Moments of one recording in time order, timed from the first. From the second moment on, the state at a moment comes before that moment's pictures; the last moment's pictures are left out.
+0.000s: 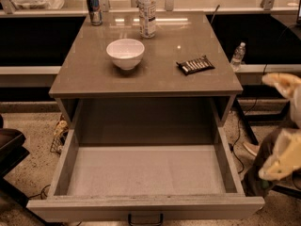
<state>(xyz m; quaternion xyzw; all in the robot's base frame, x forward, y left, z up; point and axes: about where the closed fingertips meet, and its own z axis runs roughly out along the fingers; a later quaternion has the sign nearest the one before) 0.382 -0.224 0.916 -0.60 0.75 0.00 0.28</state>
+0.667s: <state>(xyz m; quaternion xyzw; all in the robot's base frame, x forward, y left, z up) 0.304 -0.243 0.800 -0.56 0.76 0.05 0.34</state>
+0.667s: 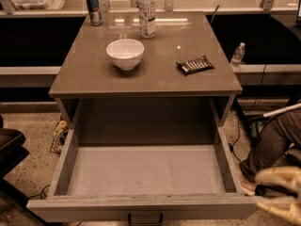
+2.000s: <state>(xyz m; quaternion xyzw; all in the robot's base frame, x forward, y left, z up) 0.259 -0.212 0.693 -0.52 0.76 0.14 0.36</state>
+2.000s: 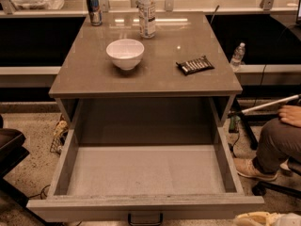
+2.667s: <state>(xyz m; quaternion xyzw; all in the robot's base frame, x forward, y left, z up) 0.313 -0.170 0.656 -0.54 0.72 0.20 0.40</state>
